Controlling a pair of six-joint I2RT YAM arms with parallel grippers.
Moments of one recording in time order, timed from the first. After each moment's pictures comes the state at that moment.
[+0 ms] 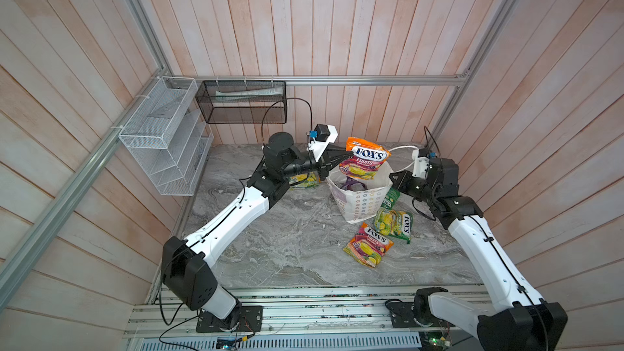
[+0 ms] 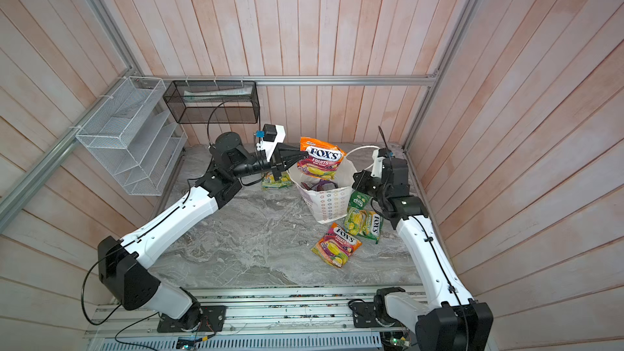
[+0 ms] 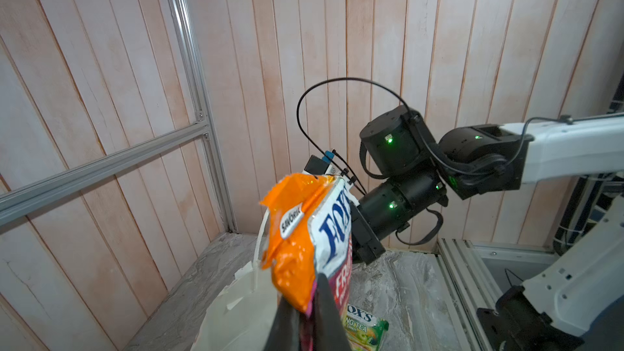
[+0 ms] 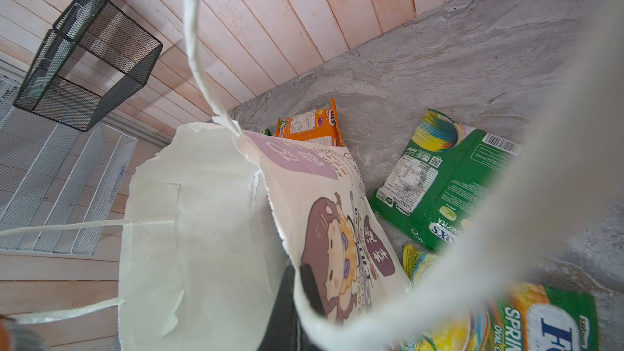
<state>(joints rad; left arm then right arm) -0.60 1.57 1.46 0.21 0.76 0.07 0.14 1.13 1.06 -0.44 -0.29 0.52</state>
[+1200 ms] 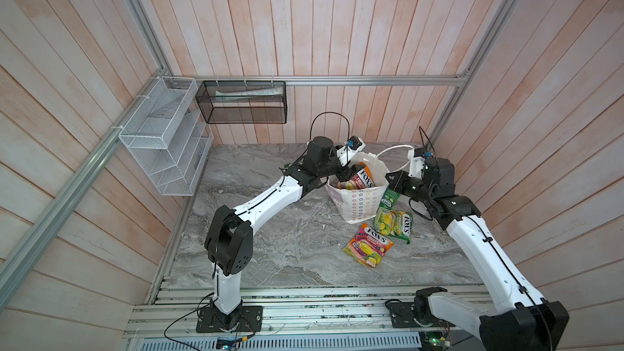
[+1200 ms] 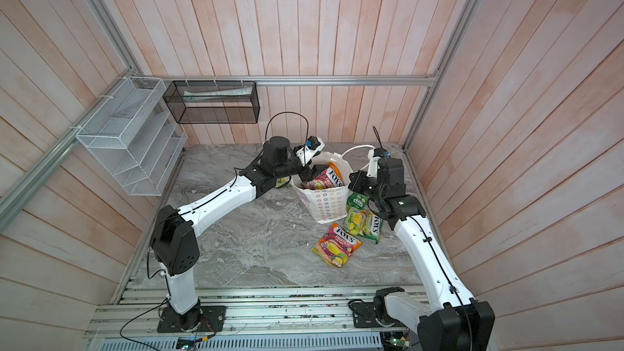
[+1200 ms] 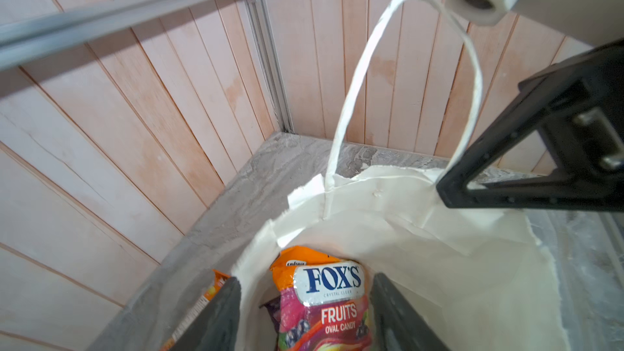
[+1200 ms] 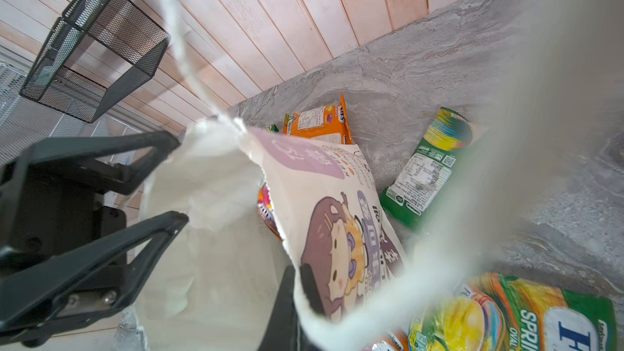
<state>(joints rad) -0.69 1.90 1.70 -0.04 0.36 0.29 0.19 1.13 1.07 -0.44 -0.25 0.53</state>
